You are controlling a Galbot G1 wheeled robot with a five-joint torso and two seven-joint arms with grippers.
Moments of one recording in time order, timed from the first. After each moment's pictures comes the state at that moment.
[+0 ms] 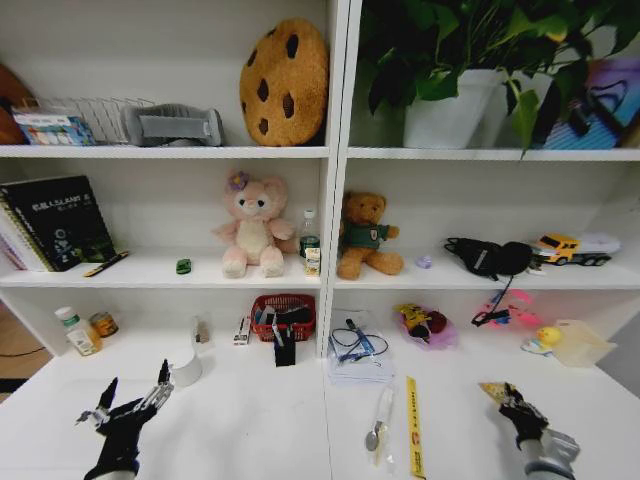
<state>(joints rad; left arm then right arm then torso) 1.99 -1.51 -0.85 -2.37 -0.45 -0.13 -0.12 -1.70 1.02 0.83 1.67 0.65 0.13 0.28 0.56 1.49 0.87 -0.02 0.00</state>
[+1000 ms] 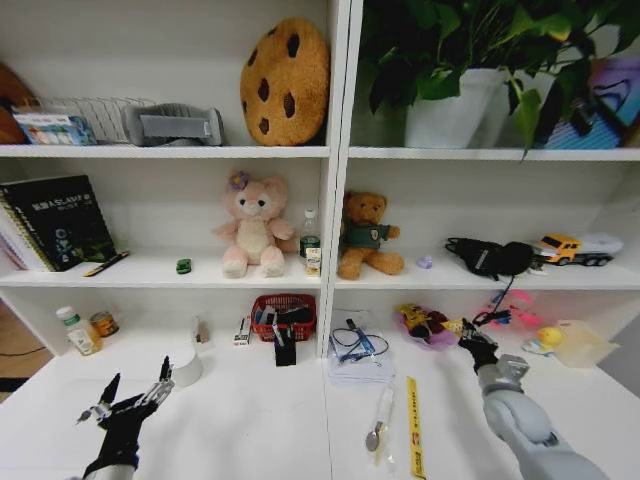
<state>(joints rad) 1.96 -1.46 -0.85 -2.37 -0.47 -0.11 -0.14 -1.31 0.90 0.62 1.67 0.67 0.01 0.27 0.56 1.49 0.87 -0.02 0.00</state>
